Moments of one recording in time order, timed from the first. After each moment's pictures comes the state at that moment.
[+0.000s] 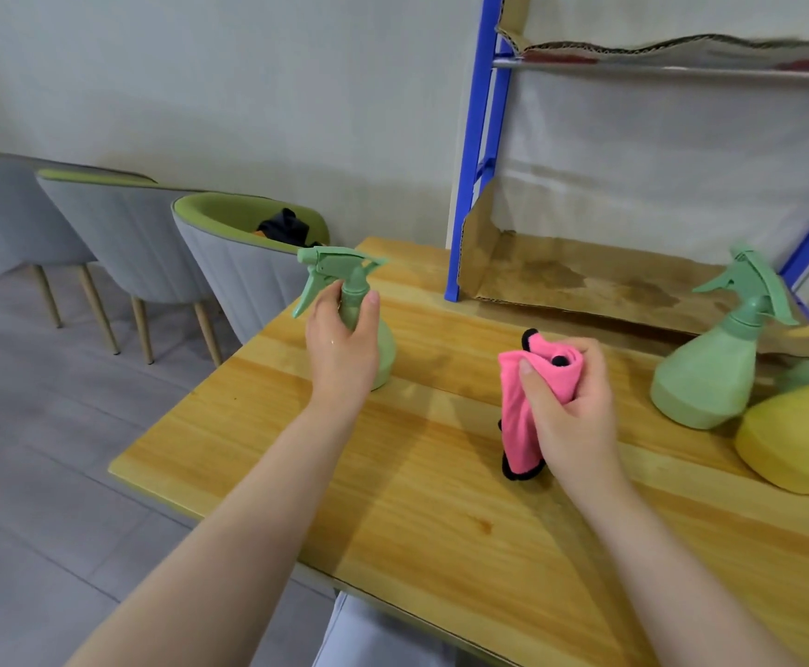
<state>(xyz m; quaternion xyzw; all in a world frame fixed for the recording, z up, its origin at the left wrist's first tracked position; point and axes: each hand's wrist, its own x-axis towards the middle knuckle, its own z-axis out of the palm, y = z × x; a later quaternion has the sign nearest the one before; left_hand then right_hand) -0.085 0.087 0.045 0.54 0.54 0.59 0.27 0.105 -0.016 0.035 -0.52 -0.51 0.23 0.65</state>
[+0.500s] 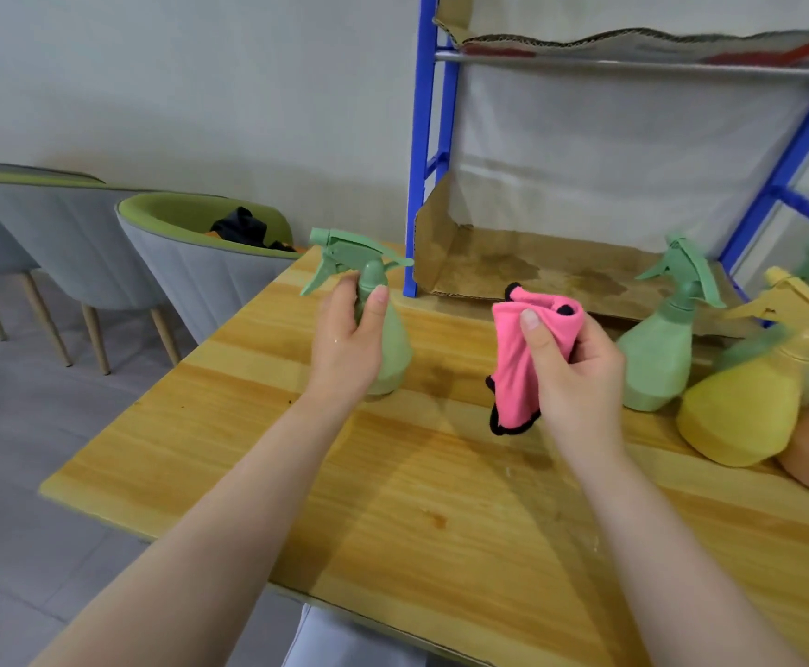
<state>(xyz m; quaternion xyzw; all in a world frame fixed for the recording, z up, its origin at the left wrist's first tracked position) -0.044 0.076 0.053 0.64 0.46 0.55 0.29 0.135 -0.019 0.064 -0.48 -0.49 0.19 0.70</state>
